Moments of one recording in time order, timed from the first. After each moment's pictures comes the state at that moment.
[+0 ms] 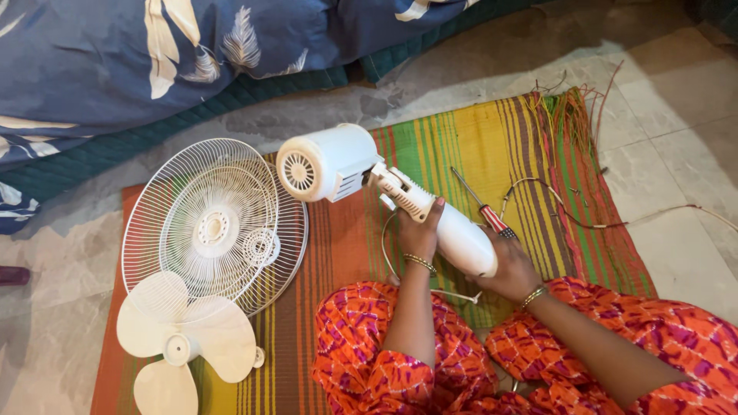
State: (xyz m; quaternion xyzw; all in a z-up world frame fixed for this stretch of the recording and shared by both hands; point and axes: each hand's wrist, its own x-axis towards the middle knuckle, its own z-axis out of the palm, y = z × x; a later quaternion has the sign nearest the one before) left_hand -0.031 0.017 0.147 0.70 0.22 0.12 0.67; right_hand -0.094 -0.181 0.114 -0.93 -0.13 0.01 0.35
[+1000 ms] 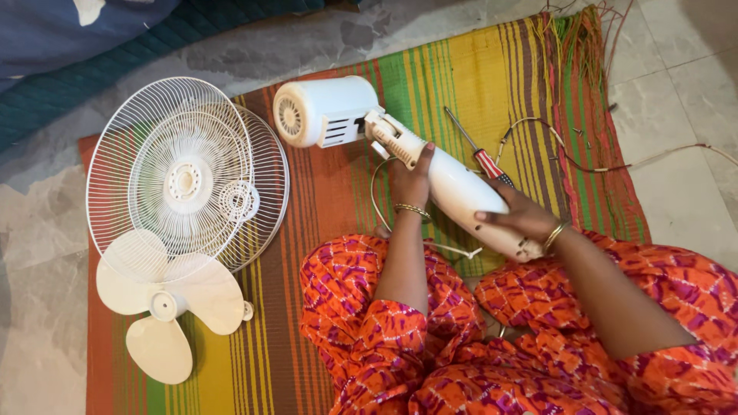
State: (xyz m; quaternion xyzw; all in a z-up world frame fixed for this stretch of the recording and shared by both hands) left_hand -0.022 0.020 0.110 0.73 0.25 0.01 0.64; right_hand -0.074 -0.205 0.149 -0.79 0.03 0.35 0.50
